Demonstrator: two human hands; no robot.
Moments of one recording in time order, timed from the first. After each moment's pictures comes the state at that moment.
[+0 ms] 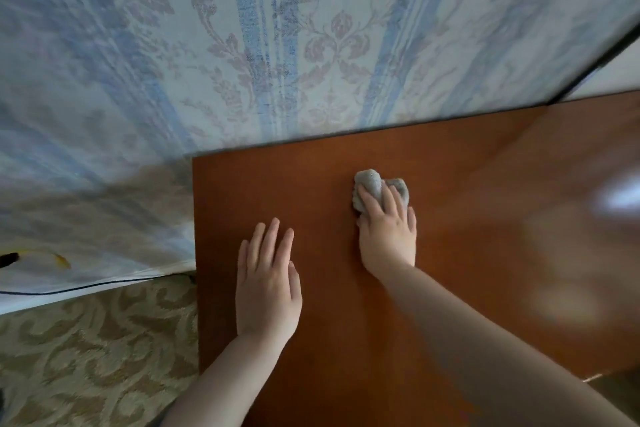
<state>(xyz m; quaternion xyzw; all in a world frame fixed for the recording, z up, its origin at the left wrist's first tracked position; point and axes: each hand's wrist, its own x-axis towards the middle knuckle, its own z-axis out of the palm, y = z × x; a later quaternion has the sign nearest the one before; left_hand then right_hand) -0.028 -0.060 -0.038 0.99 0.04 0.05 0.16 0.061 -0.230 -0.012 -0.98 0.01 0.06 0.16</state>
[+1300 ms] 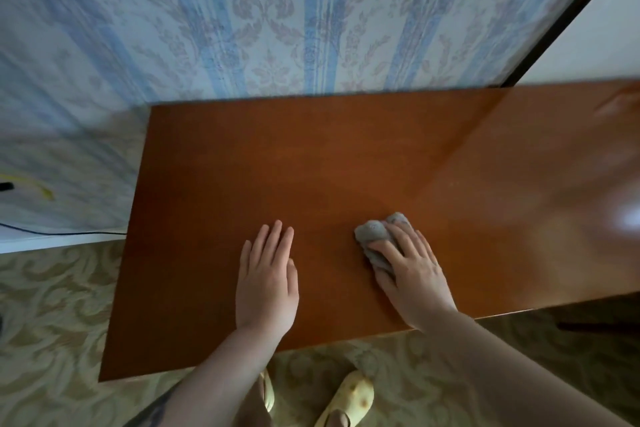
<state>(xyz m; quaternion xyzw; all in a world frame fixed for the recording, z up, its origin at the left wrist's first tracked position) -0.109 -0.214 -0.038 0.98 0.09 0.03 0.16 -0.054 -0.446 -0.016 -0.97 -0.19 0.07 0.11</state>
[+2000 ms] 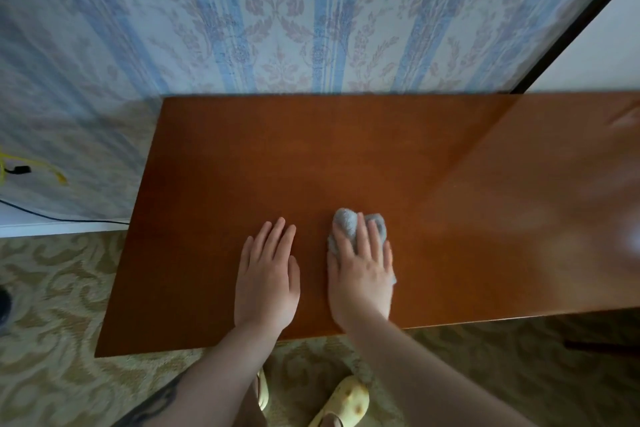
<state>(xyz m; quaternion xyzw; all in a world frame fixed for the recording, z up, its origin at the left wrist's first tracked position) -0.117 -0.226 -0.036 0.99 0.11 0.02 0.12 -0.079 -0.364 -0.021 -0.99 -0.10 0.04 0.11</state>
